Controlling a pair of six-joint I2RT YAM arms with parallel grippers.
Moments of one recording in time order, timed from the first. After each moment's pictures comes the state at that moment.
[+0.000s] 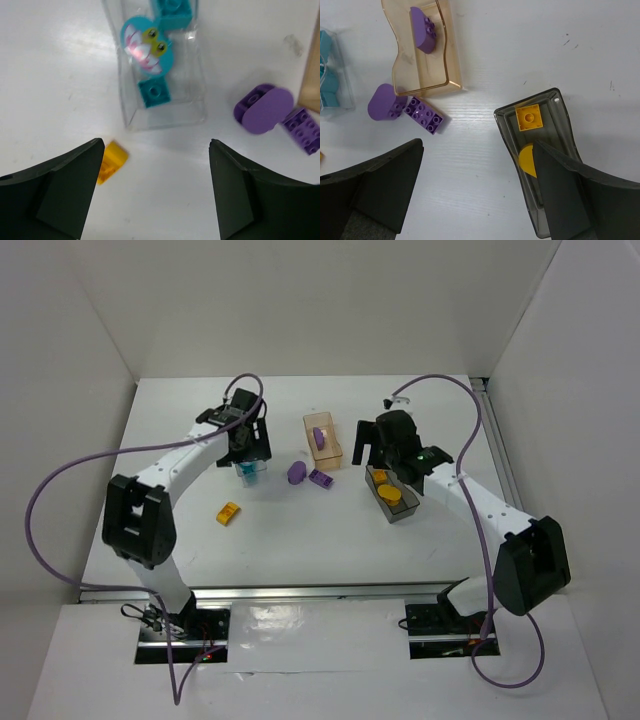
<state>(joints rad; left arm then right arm) -0.35 1.78 1.49 -0.80 -0.27 -0.53 0.48 1.39 1.07 -0.33 0.24 0.45</state>
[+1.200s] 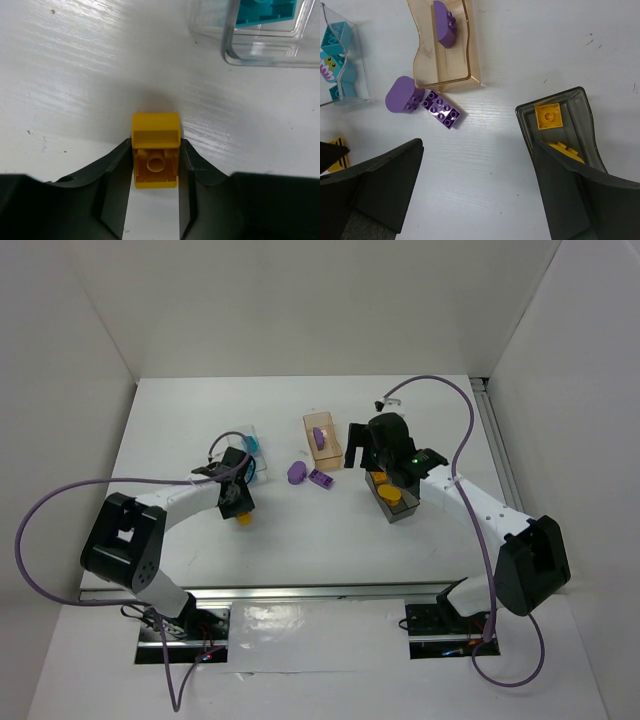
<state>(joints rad) -0.34 1.57 0.85 -0.46 -0.23 -0.75 0.54 1.39 1.07 -0.31 0.23 0.47</state>
